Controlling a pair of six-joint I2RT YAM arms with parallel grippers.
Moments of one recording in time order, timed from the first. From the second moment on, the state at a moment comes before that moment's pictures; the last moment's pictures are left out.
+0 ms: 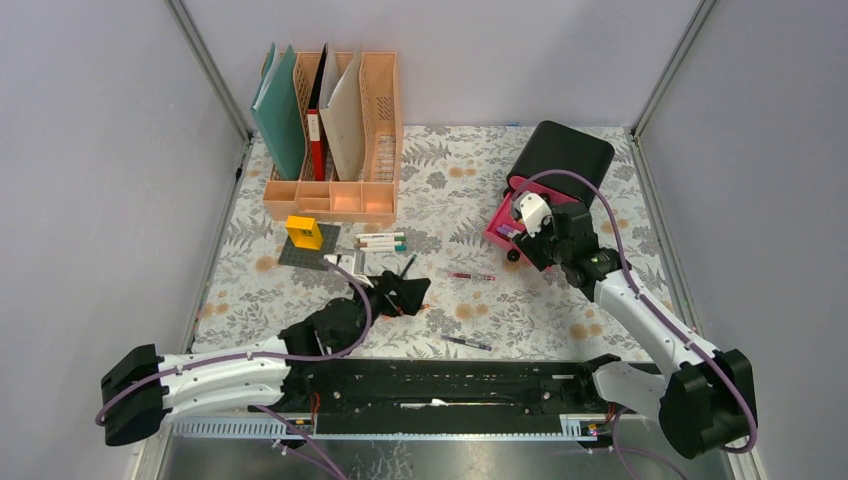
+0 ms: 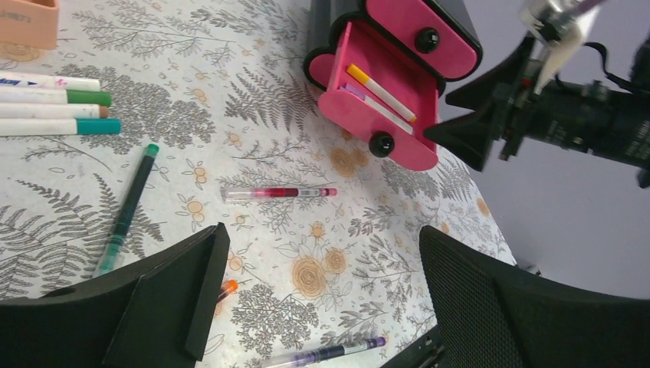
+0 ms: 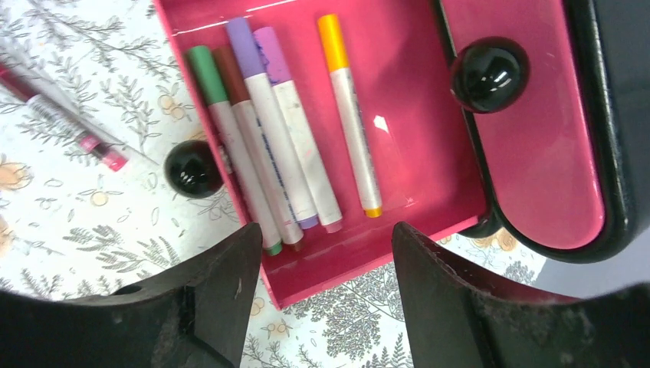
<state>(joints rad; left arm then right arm) -1.14 0.78 0.26 0.43 -0.56 -0.72 0.34 1.11 0.71 -0.29 0.06 -0.50</state>
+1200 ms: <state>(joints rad) -0.62 1.57 0.85 -0.27 -0.41 -1.23 0.34 1.07 0.72 -0.39 -0.07 -0.55</state>
